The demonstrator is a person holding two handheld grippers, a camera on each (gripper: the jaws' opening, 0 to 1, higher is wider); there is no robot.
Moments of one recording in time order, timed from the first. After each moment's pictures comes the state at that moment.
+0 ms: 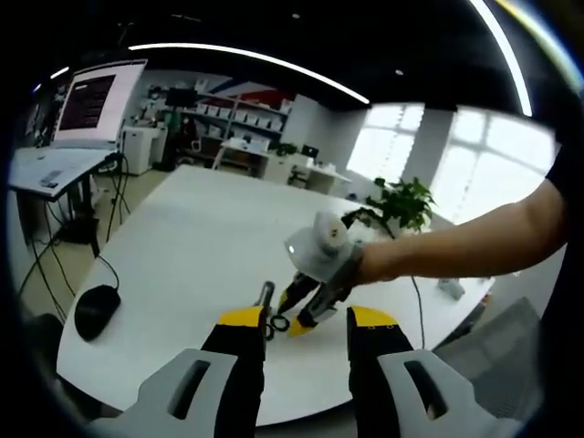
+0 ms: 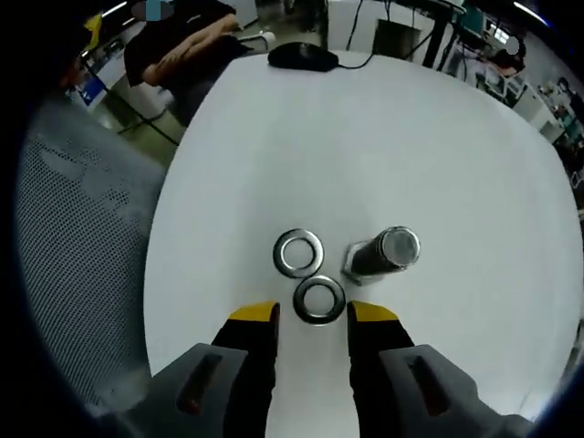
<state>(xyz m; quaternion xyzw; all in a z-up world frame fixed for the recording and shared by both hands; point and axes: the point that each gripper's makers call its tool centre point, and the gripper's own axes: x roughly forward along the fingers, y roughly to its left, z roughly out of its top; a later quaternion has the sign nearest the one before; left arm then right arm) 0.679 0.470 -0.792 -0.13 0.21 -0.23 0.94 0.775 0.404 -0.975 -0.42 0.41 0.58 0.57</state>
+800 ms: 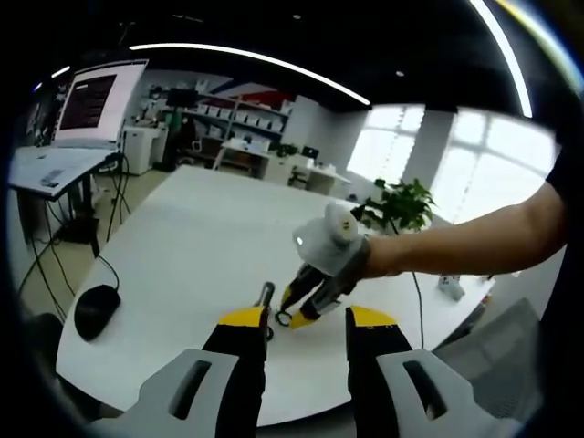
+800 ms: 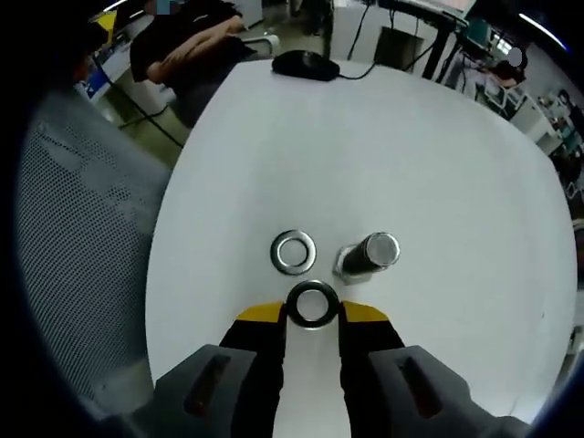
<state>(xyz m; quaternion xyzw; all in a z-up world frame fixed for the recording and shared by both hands) 0.679 0.469 -0.792 -0.13 0.21 -0.23 0.94 0.779 0.399 -0.947 -0.40 0.39 0.58 0.59</state>
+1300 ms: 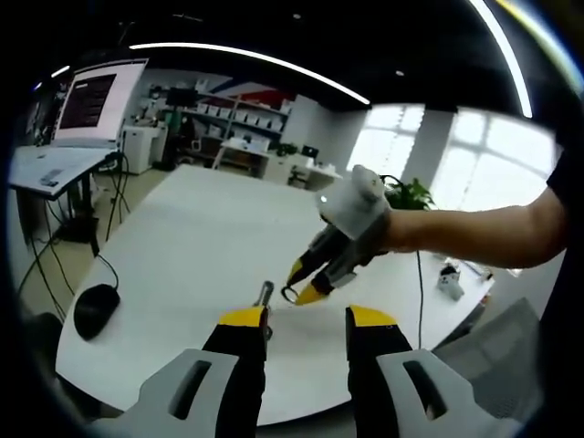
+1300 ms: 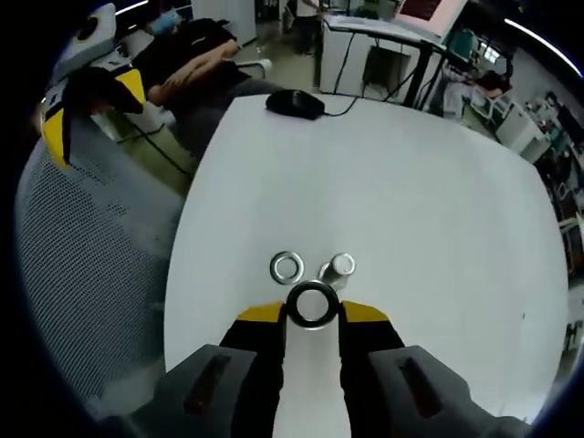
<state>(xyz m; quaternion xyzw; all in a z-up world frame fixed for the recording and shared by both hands) 0.679 0.468 -0.792 -0.13 0.21 -0.23 0.94 0.787 0.403 -0.897 -0.38 0.36 0.59 0.62</state>
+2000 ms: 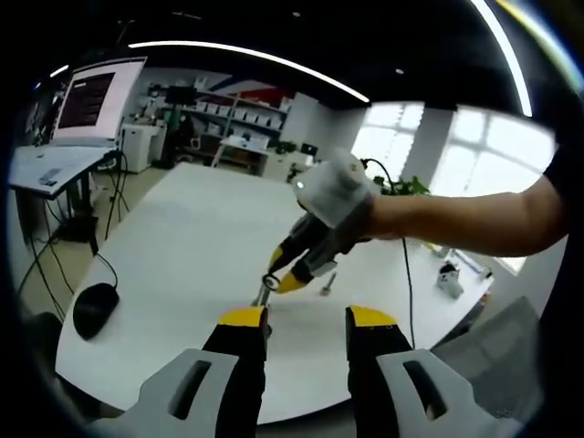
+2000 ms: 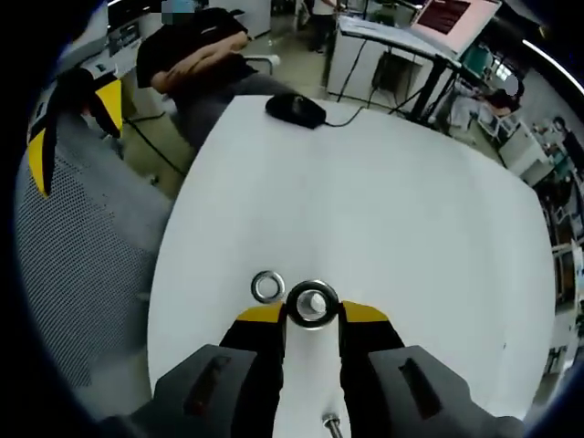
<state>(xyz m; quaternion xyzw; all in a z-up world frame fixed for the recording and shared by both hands) 0.678 0.468 -0.794 -0.13 0.22 -0.23 0.94 0.806 0.431 -0.902 -0.42 0.34 0.59 0.60</state>
